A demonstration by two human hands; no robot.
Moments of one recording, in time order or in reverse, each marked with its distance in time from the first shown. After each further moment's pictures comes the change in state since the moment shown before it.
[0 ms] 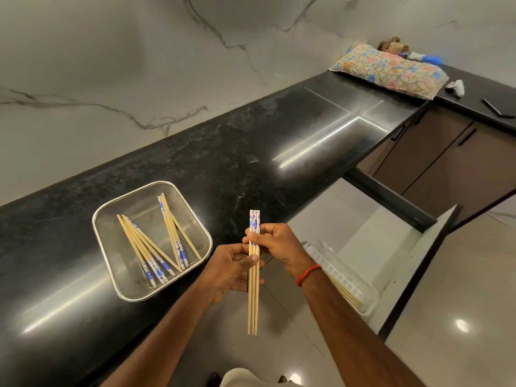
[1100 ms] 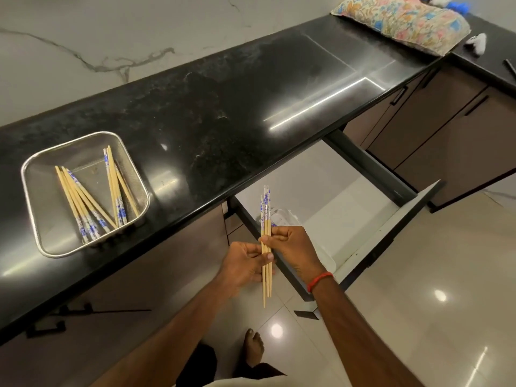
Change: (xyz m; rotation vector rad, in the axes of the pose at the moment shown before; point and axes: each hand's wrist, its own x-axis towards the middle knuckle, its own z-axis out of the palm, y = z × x) left_hand 0.037 -0.087 0.160 -0.003 0.111 -0.094; right_hand -0.053 0.091 -0.141 -0.181 0.101 0.041
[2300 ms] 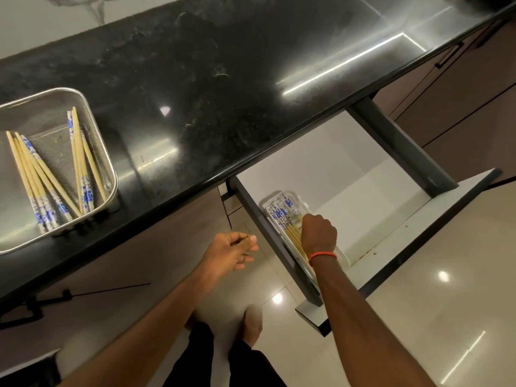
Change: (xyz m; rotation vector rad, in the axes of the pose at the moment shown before) left_hand 0.068 -0.043 -0.036 0.102 0.086 -0.147; right_hand 0.110 0.123 -0.029 -1.245 0.108 0.101
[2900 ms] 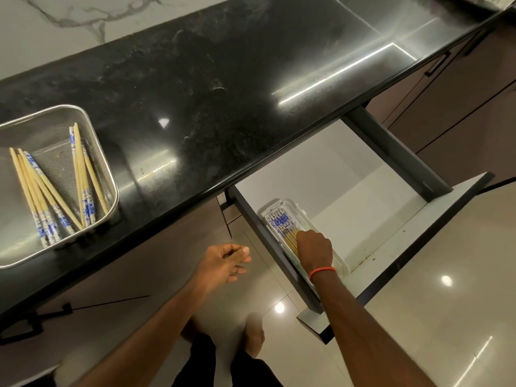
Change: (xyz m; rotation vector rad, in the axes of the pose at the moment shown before) left_hand -0.014 0.003 -0.010 0.031 0.011 -0.005; right_hand -0.013 0.002 0.010 -0.106 -0.069 -0.141
